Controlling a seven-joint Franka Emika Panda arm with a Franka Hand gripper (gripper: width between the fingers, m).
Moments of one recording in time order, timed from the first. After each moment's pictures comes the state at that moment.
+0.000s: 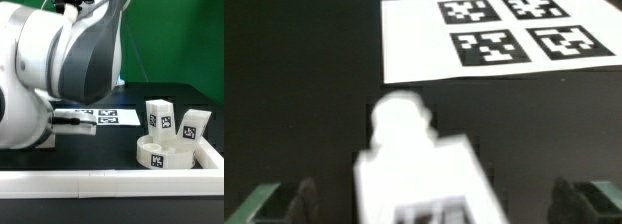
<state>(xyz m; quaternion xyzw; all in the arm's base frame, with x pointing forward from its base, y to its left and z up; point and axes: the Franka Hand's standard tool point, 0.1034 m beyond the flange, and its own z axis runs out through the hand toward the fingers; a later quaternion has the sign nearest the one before) 0.475 -0.128 0.014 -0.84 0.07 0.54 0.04</state>
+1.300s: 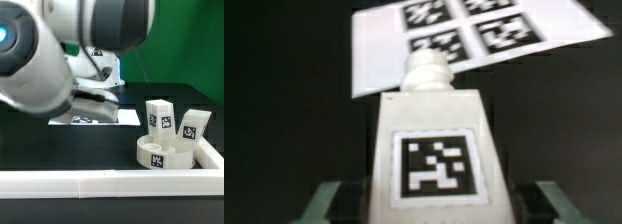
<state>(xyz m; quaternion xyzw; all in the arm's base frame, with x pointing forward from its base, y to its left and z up) 0.511 -0.086 0.069 -0.85 0.15 0.50 -0.01</state>
